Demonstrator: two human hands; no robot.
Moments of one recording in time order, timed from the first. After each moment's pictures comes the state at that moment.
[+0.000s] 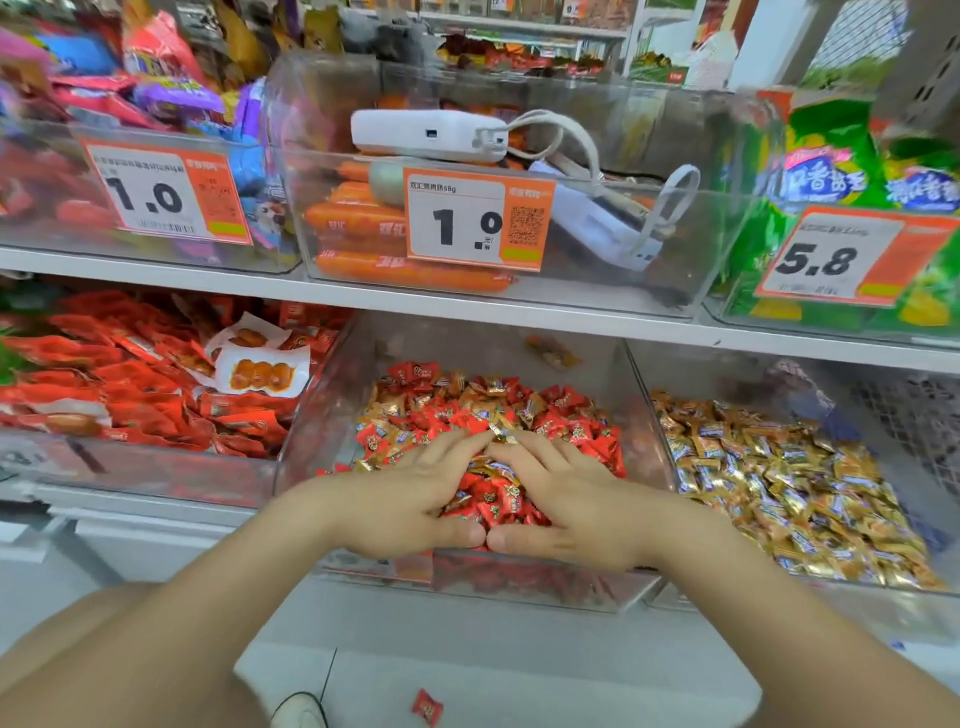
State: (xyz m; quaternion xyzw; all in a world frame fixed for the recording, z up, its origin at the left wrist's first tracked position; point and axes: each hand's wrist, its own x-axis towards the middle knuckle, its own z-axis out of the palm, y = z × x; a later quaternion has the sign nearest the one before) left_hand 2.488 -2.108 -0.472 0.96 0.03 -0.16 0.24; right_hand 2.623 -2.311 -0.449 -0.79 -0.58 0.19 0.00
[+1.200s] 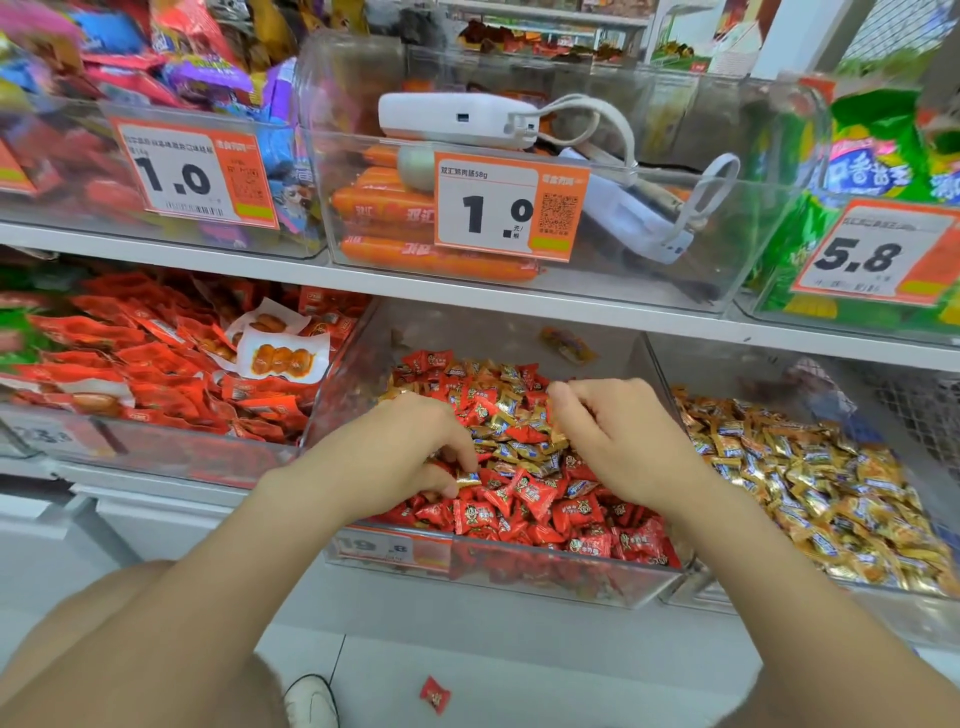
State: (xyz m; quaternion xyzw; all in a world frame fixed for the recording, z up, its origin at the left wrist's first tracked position) left_hand 2.477 -2.100 -0.437 0.98 0.06 0.01 0.18; right_hand 2.642 -2.297 -0.432 -0.82 -0.49 -0.01 0.29
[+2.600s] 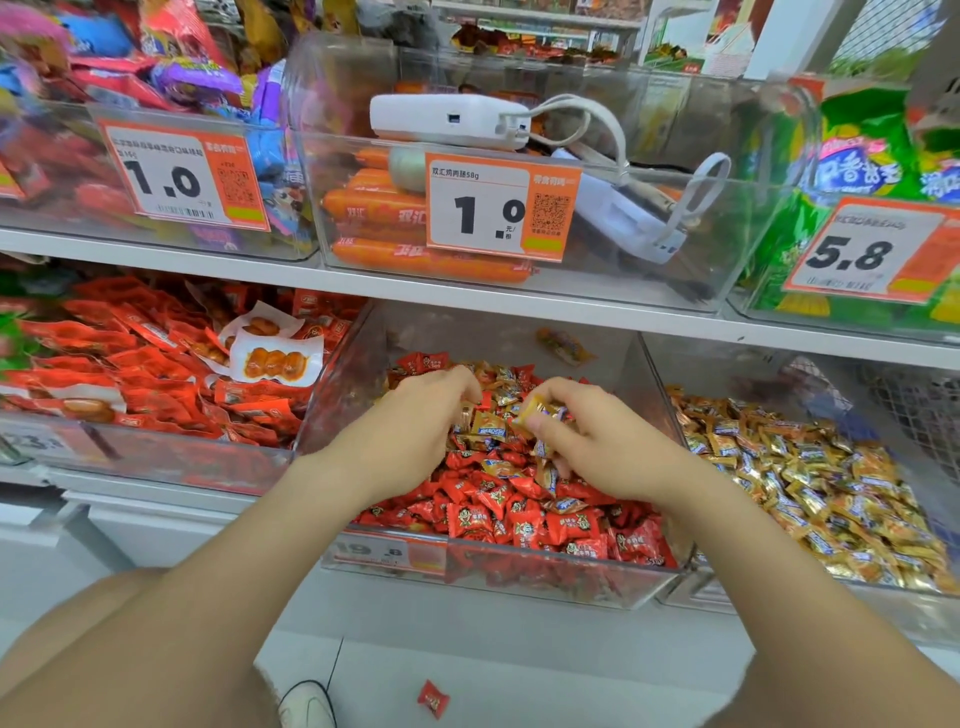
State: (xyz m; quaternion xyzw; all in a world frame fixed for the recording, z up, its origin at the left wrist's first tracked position) left_hand 2.503 -2.094 -0.457 0.97 0.11 0.11 0.20; right_hand 2.654 -2.290 -0.441 -0.80 -0.50 0.15 0.28
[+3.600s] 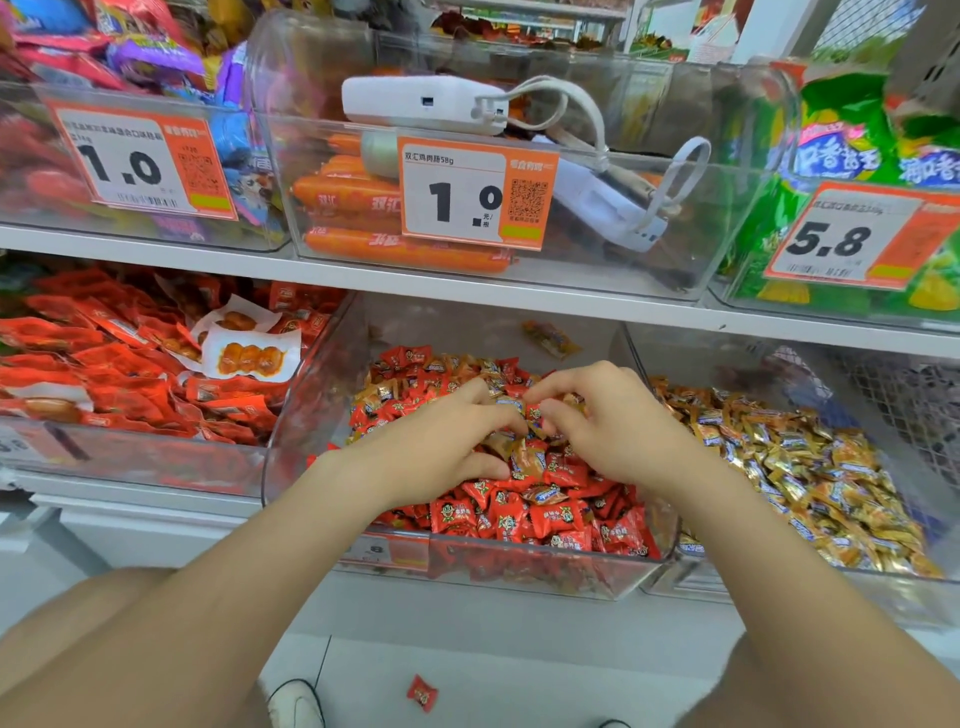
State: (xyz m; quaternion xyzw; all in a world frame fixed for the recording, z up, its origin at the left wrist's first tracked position) left_hand 2.529 -2.116 -0.468 0.98 -0.01 0.03 0.22; right_hand 2.655 -2.301 -0.426 -0.84 -0.47 0.05 0.26
